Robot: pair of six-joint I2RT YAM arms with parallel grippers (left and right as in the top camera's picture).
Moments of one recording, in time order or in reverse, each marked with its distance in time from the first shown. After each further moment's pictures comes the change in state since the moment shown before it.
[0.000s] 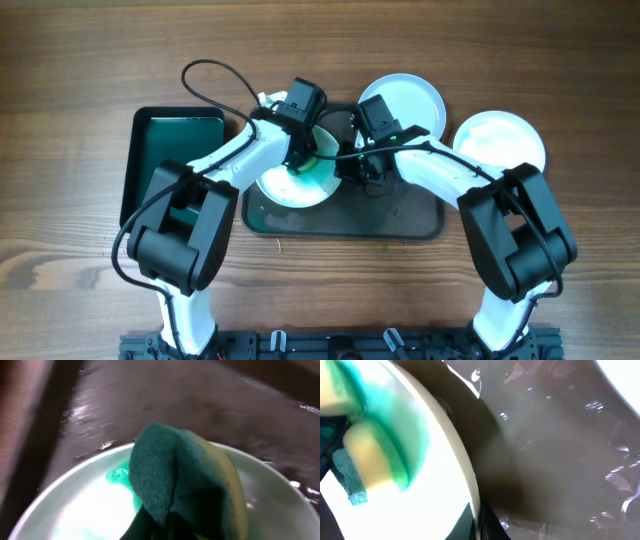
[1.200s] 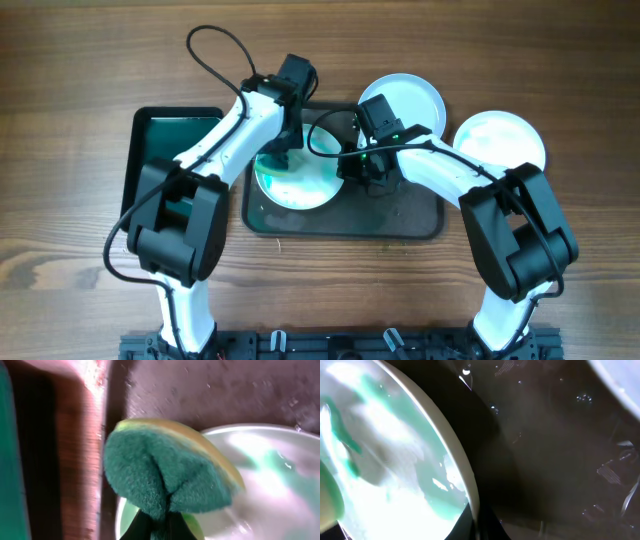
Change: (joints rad) left arm 0.043 0.029 0.236 -0.374 0.020 0.314; right arm -0.009 0.000 0.000 -0.019 -0.014 -0.011
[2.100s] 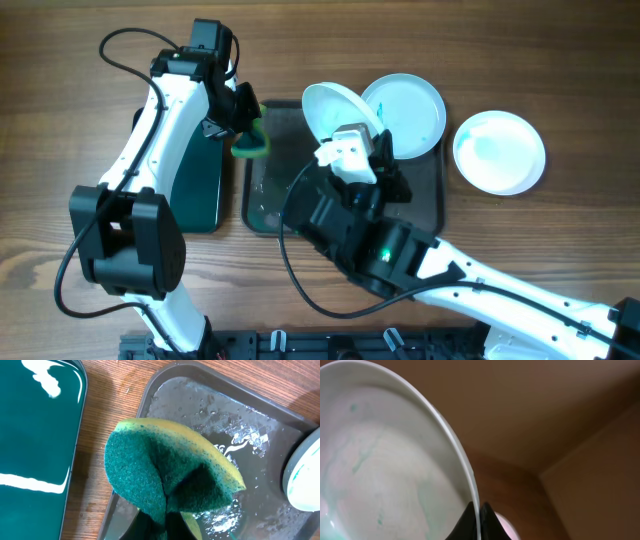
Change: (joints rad) left arm 0.266 -0.126 0.069 -0.096 0.373 0.009; right arm 0.611 -0.558 -0.036 -0.009 1.708 -0.576
